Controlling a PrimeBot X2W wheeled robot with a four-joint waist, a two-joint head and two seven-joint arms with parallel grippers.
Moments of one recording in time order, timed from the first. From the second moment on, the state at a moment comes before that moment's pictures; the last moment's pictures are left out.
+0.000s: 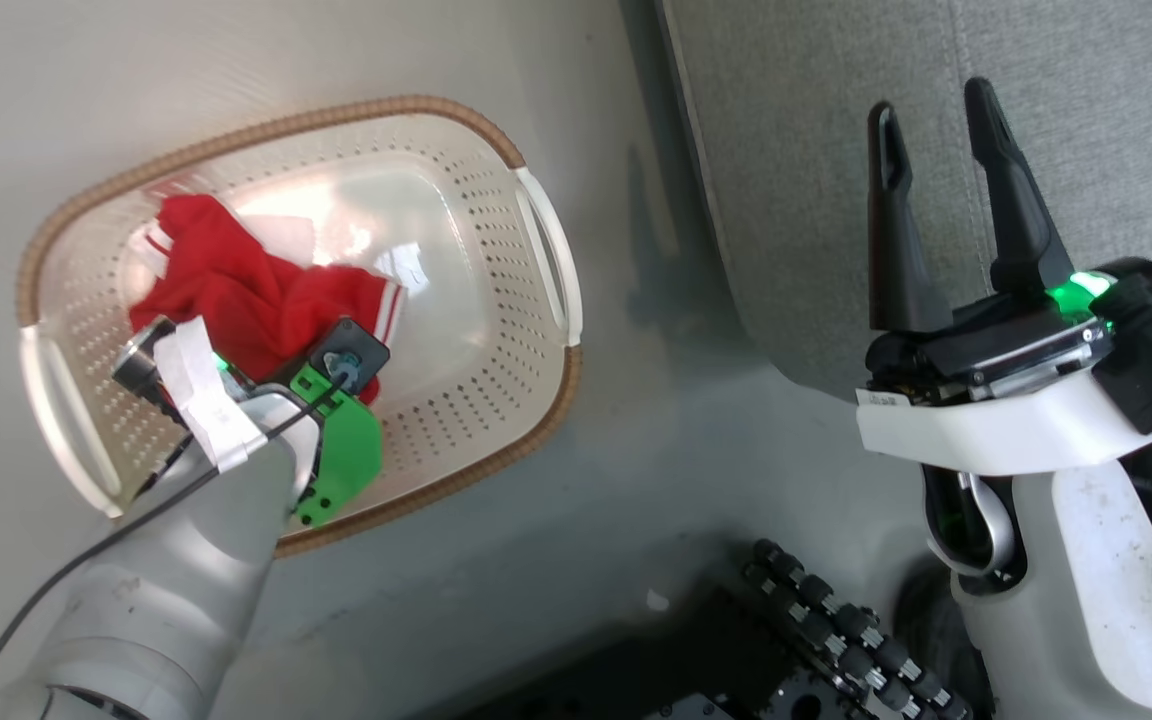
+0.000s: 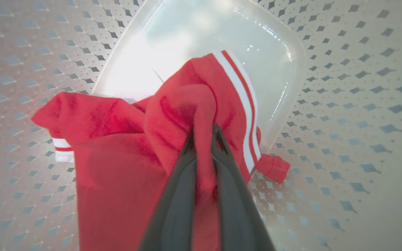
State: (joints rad) left arm -0.91 0.15 -0.81 1.29 -0.06 -0.08 -0.11; right arm -0.36 -0.05 0.15 -0.15 0.25 0.13 -0.26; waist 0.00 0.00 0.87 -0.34
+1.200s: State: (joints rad) left arm -0.45 0.08 -0.52 0.36 -0.36 0.00 -0.26; right arm -0.02 -0.05 0.08 -0.17 0.16 0.13 -0.06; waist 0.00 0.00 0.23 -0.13
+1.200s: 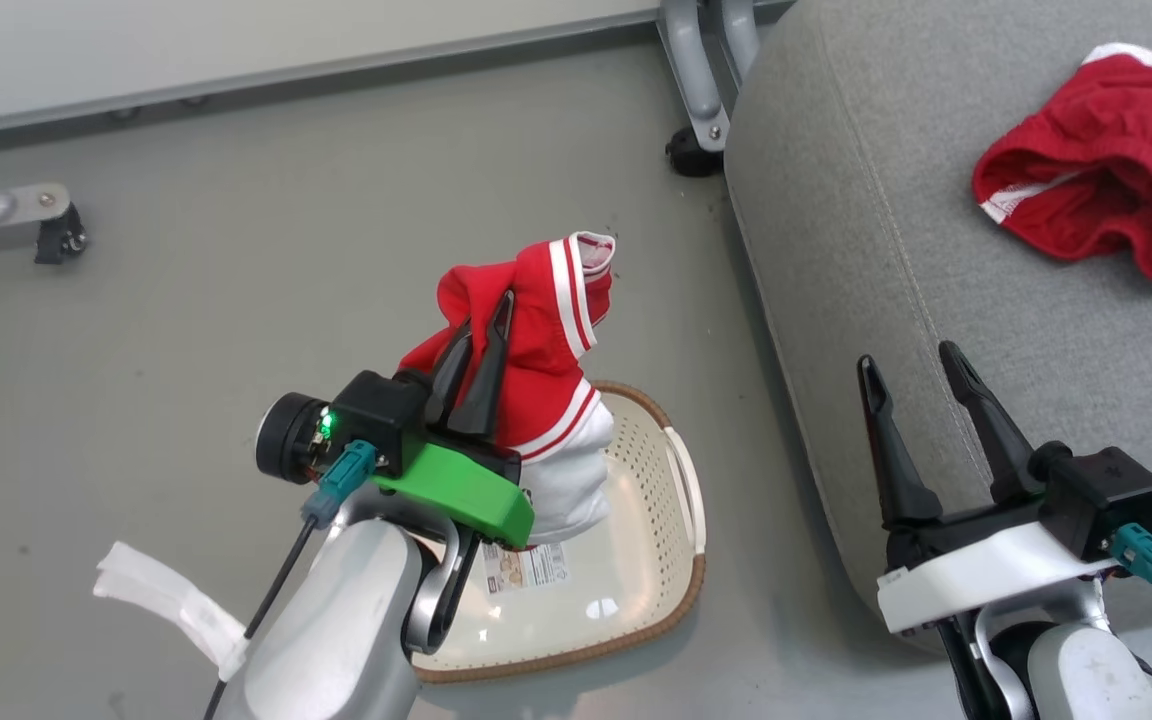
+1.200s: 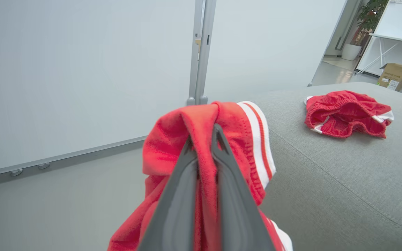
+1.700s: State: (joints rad) left arm -0.30 0.12 -0.46 0.03 -0.35 0.02 -0.26; right arm 0.07 -0.05 0.10 -0.20 0.16 0.13 0.01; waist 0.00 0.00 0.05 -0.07
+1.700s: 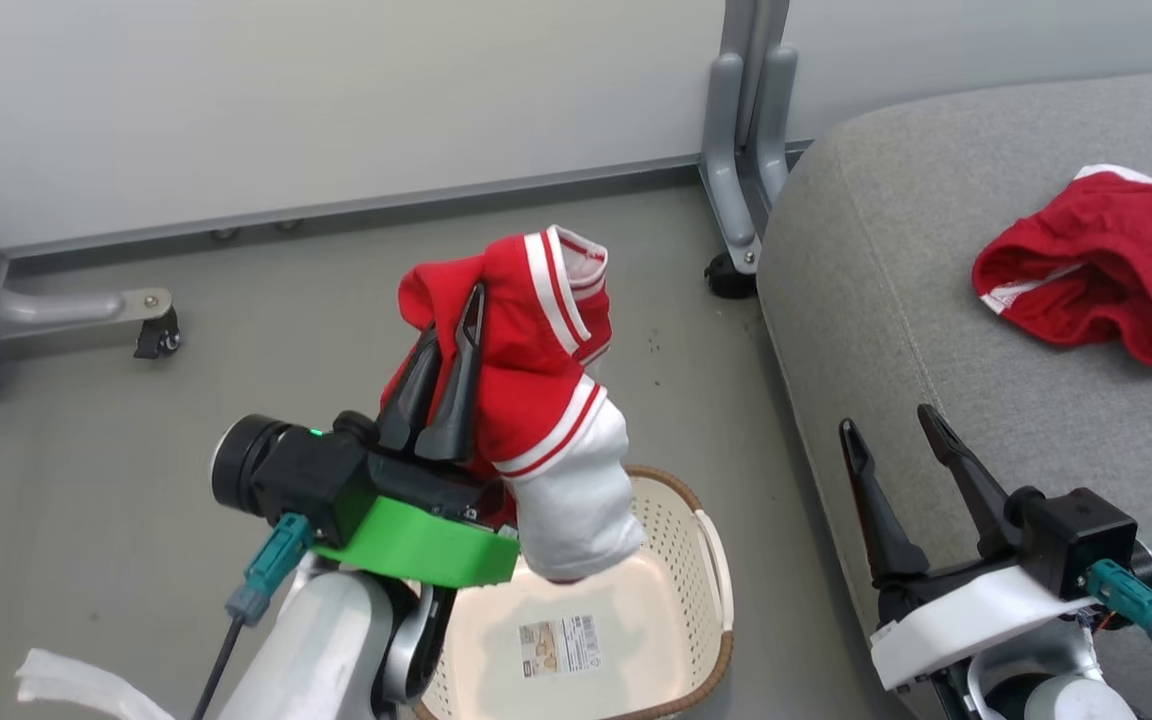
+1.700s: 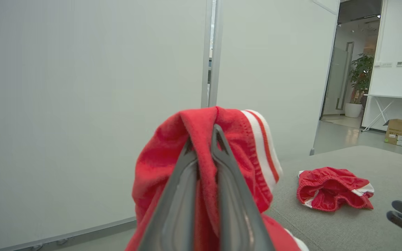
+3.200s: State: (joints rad) left arm -0.20 0.17 -0.52 -0.08 -0.37 0.05 -0.22; right arm -0.15 -0.07 0.65 -0.11 0.34 0.13 0.07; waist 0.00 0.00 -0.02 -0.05
